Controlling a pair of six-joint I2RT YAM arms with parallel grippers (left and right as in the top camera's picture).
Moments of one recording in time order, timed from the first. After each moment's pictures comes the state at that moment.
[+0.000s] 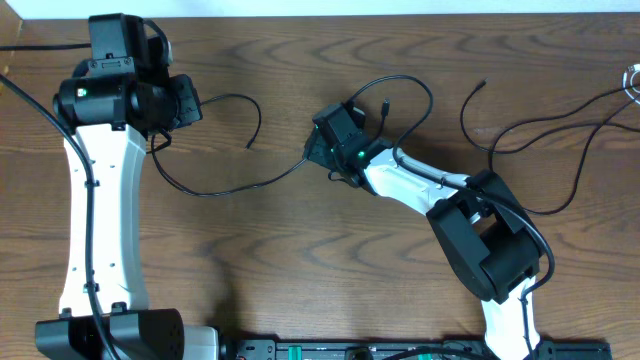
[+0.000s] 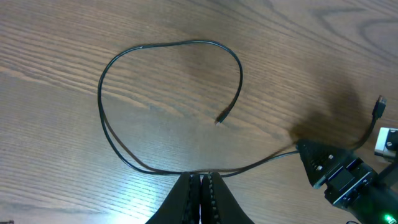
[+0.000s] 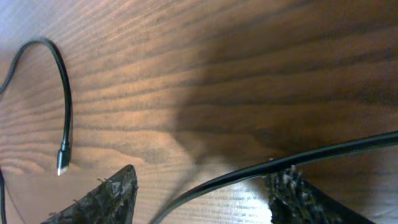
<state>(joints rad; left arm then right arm) 0.09 1.59 1.69 -1.15 0.07 -0.17 0.67 2.11 1.34 -0.14 0.01 1.02</state>
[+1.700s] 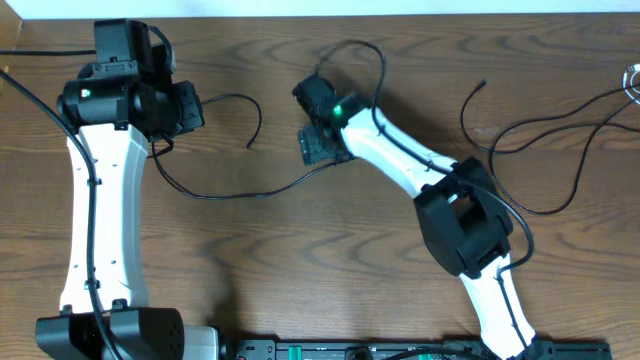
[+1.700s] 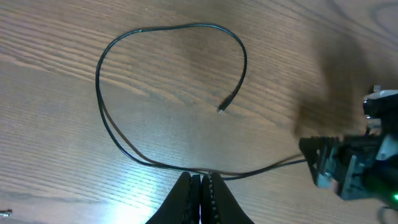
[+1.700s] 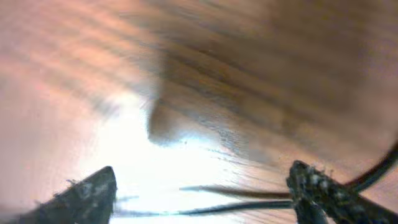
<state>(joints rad) 0.09 1.59 1.67 -1.17 0.07 -0.17 0.65 2.29 1.89 -0.86 0.02 0.32</state>
